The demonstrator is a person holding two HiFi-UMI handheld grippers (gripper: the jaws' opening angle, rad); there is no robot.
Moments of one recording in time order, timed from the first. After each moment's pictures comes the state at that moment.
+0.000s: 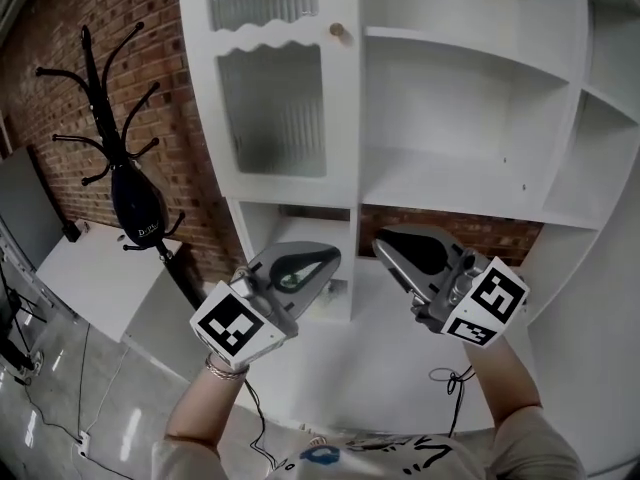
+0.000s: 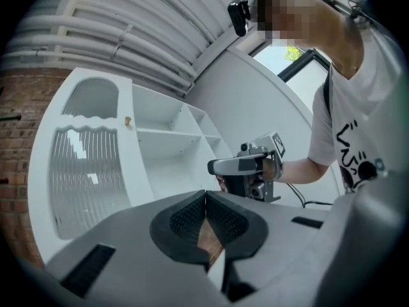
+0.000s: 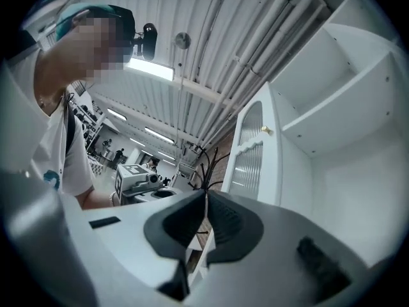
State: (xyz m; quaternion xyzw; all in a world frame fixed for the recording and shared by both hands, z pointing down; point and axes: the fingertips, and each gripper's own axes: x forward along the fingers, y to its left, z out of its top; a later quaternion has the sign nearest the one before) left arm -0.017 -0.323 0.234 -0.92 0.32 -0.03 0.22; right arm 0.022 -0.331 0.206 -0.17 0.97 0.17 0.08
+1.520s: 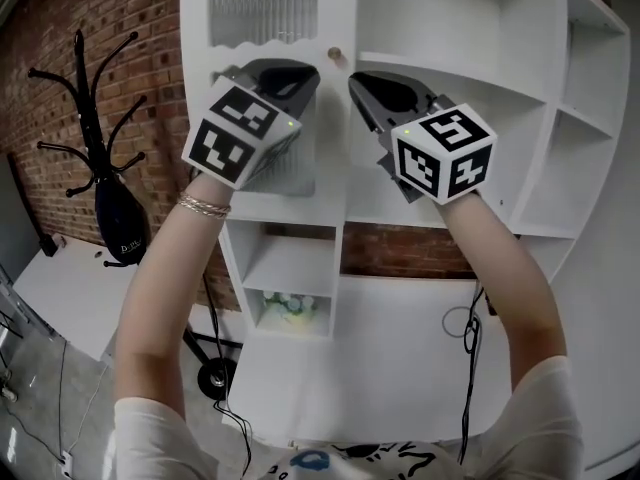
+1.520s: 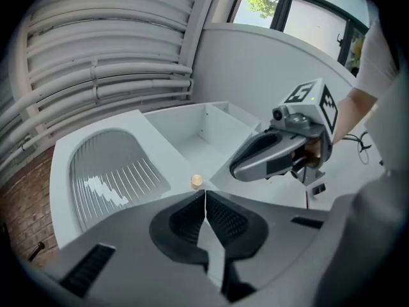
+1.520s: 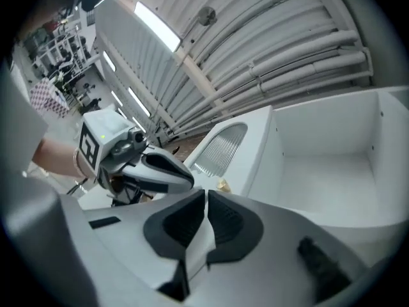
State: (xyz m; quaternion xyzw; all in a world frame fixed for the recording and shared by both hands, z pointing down) left arm -0.055 -0.450 0.009 -0.79 0.45 -0.10 0.40; right arm -0.015 -0.447 0.015 -0.35 0.88 0.32 0.04
